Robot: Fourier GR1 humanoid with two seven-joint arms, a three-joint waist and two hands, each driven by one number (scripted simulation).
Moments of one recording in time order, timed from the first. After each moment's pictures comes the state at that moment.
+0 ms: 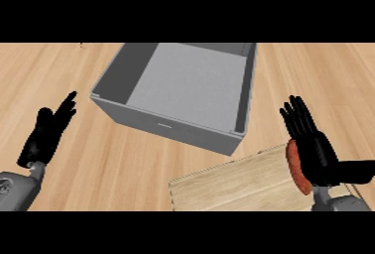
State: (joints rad) left arm -0.21 0.60 -0.29 -1.34 0.23 0.24 0.21; right arm -0.07 -0.35 0.25 -1.53 -0.47 -0.14 -0.20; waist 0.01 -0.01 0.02
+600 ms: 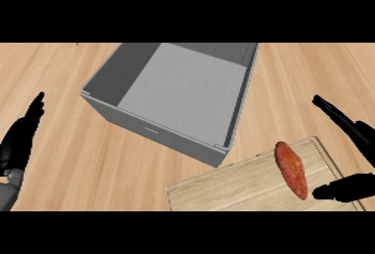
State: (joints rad) left arm -0.15 0.65 -0.21 -1.31 0.15 0.35 0.10; right arm -0.10 -0.77 0.23 -1.59 -0.08 0.12 -0.57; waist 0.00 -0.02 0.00
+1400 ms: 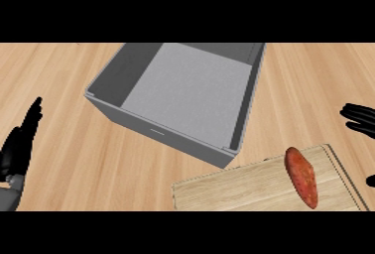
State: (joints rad) left arm -0.12 0.61 -0.17 -1.27 0.12 0.36 0.02; right arm -0.16 -0.96 0.18 -1.31 0.27 0.10 -1.02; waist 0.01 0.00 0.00
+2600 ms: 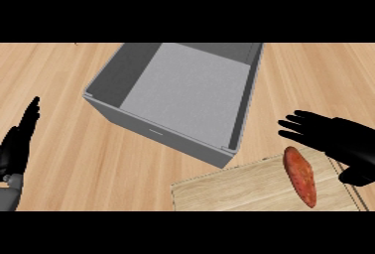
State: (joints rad) left arm -0.11 0.55 -0.07 -1.28 0.02 0.29 0.03; right arm -0.23 -0.83 0.32 -1.60 0.85 0.27 -0.56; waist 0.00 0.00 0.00
